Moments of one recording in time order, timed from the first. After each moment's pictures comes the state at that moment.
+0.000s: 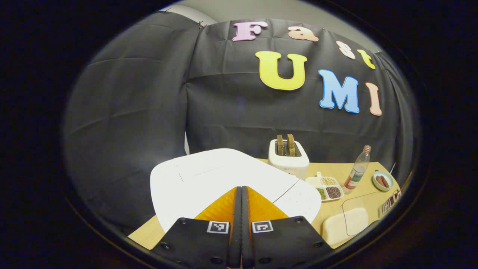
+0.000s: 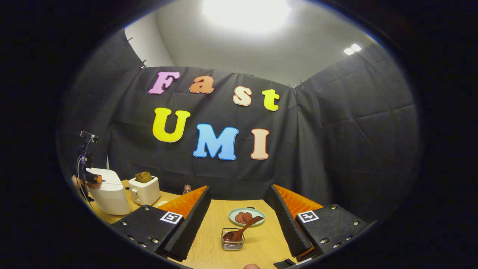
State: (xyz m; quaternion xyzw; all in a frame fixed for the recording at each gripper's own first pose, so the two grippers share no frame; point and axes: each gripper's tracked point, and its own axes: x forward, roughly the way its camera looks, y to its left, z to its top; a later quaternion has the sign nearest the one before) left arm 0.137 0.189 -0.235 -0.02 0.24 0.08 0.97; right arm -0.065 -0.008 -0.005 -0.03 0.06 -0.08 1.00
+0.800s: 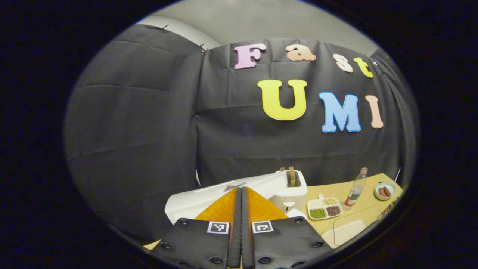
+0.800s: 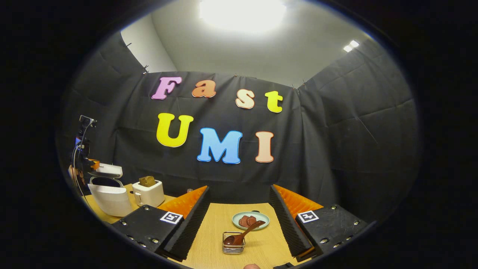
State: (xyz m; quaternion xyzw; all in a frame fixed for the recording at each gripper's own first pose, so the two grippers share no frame) left arm 0.127 0.192 -0.115 0.01 0.12 0.12 0.99; right arm -0.049 -0.024 -0.007 -0.01 0.04 -0.05 1.00
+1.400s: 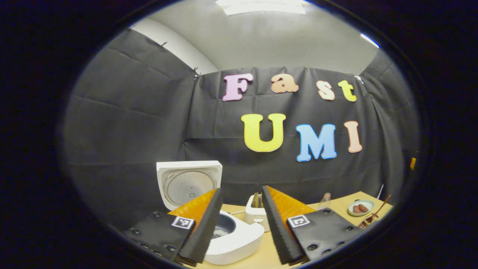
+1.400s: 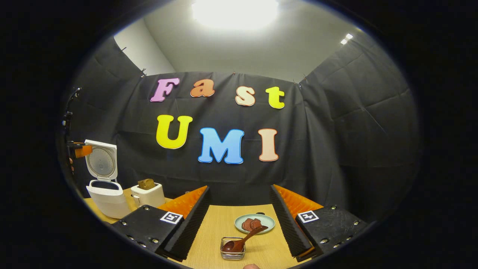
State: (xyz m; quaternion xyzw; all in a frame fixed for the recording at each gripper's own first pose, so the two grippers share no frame) left arm 0.050 0.109 0.000 0.00 0.01 0.07 1.00; right arm -0.001 -0.047 -0.033 0.02 0.04 -0.03 1.00
